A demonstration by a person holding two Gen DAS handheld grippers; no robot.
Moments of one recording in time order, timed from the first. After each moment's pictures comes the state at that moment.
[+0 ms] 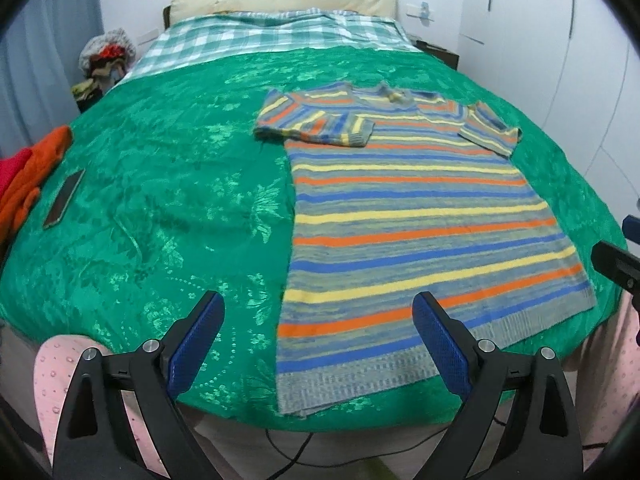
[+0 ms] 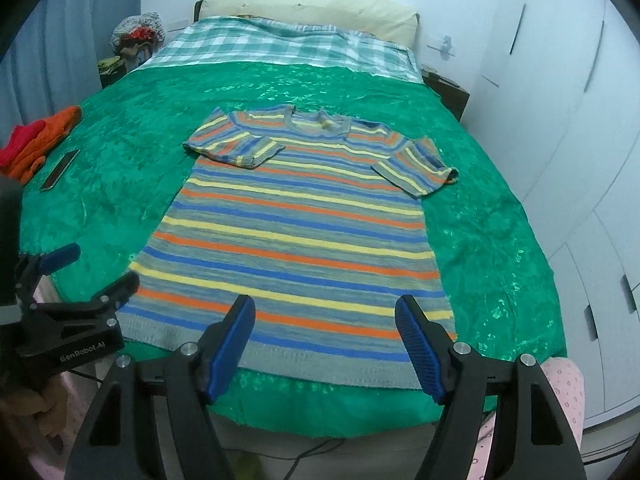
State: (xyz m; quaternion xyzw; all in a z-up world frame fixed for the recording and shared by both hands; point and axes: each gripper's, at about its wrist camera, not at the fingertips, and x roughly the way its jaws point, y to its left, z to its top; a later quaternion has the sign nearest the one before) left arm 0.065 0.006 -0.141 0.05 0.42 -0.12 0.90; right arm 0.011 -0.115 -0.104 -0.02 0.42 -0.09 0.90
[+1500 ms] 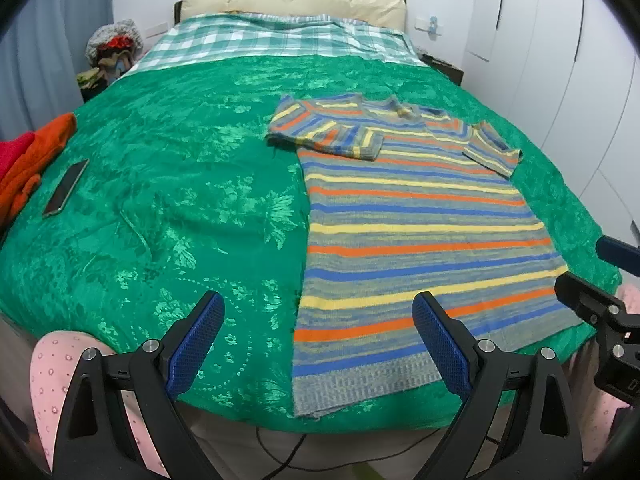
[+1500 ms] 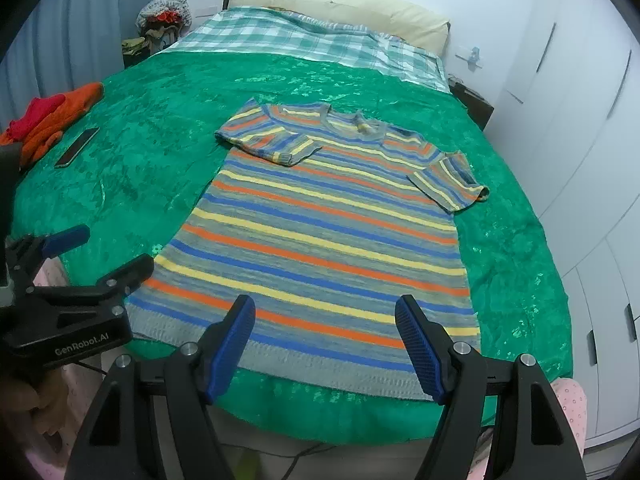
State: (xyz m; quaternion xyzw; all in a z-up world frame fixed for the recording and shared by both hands) left arm 0.067 0.026 -0.134 0.02 0.41 -0.12 0.90; right arm 0.024 -0.078 -0.109 -0.05 0.43 -0.05 0.90
